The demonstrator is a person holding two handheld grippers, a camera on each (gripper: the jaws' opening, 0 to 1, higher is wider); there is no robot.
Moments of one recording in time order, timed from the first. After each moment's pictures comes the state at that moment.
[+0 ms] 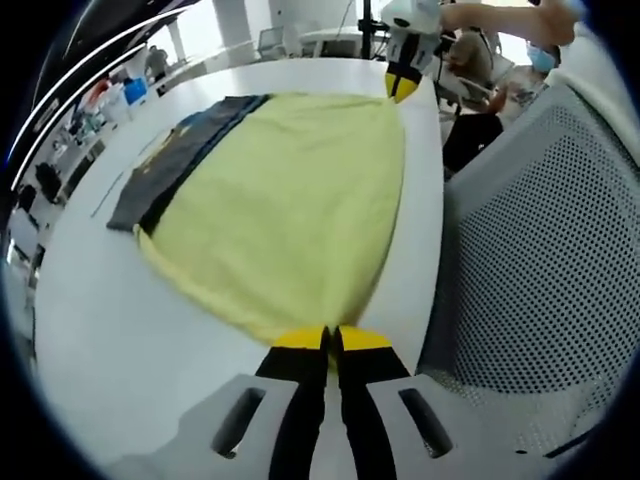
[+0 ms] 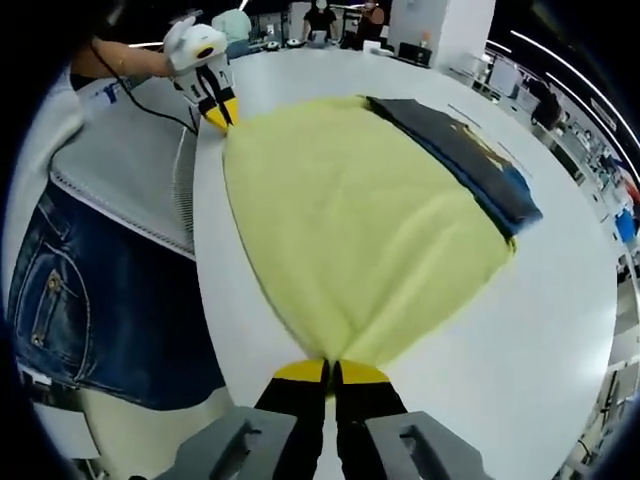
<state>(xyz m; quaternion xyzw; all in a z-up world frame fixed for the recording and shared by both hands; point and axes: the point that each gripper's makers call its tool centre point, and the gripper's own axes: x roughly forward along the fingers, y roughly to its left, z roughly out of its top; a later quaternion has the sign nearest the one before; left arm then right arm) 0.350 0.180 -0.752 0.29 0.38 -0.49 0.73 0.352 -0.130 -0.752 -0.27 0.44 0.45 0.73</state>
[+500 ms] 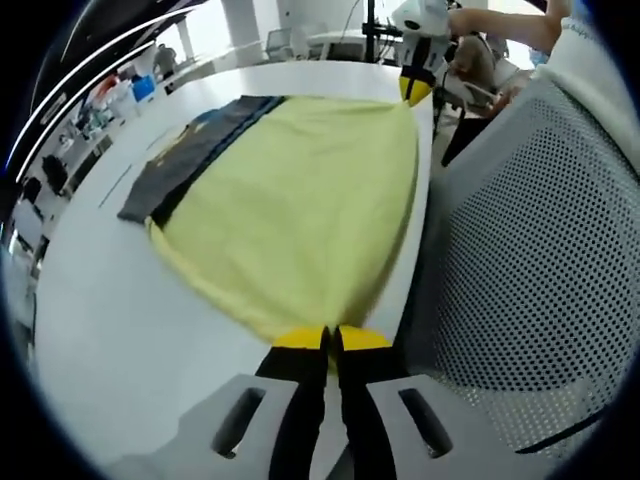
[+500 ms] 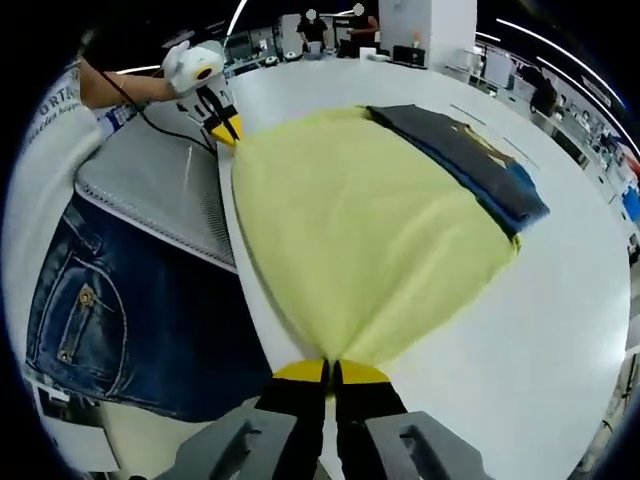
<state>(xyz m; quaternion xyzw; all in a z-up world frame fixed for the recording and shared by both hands) 0.331 0.191 -0.747 0.28 0.38 -0.48 0.74 0.321 -0.118 -0.744 -0.23 0.45 0.47 0.72</state>
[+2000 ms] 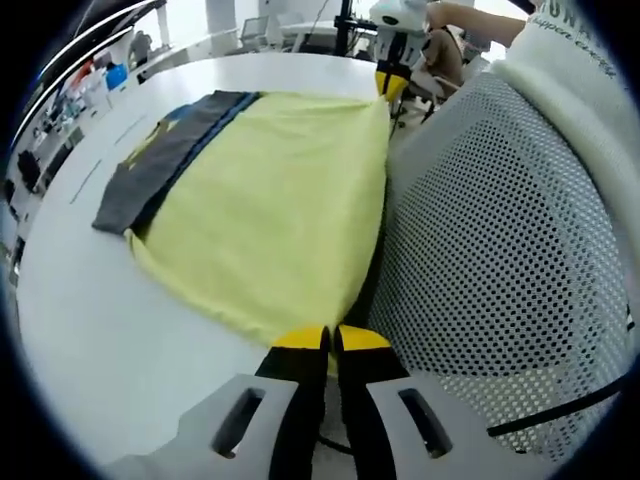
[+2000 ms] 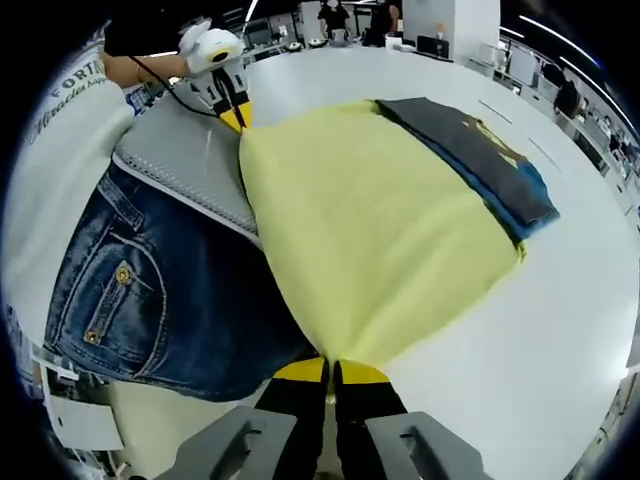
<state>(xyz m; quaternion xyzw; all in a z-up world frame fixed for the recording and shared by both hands) 0.286 0.188 -0.732 0.28 0.41 -0.53 0.69 0.290 -0.121 -0.735 -0.25 0.47 0.49 0.69</state>
